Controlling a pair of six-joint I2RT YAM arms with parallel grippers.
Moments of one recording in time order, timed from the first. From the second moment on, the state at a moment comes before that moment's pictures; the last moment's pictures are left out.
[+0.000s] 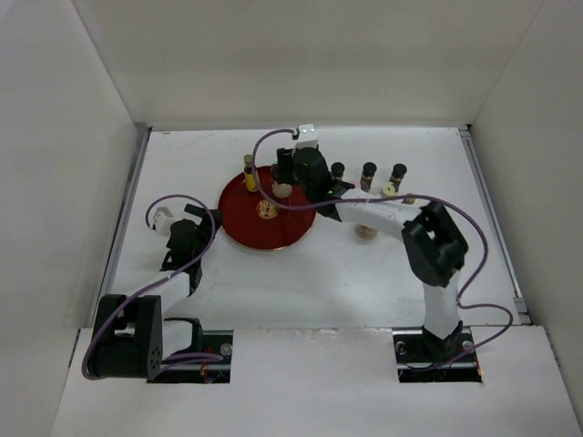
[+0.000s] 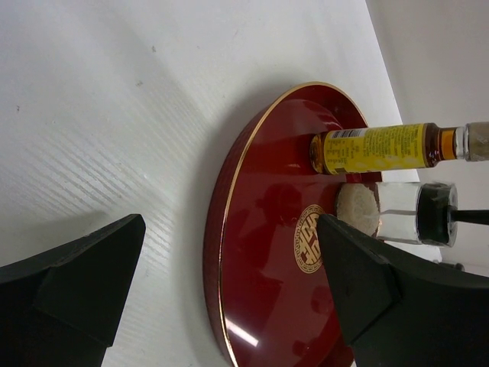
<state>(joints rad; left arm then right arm) -0.05 1.19 0.25 0.51 -0.17 -1.04 0.76 2.02 1.52 0.21 0.40 0.26</state>
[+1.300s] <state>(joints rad) -0.06 1.16 0.25 0.51 -0.17 -1.04 0.57 1.32 0.78 -0.02 0.63 0.44</state>
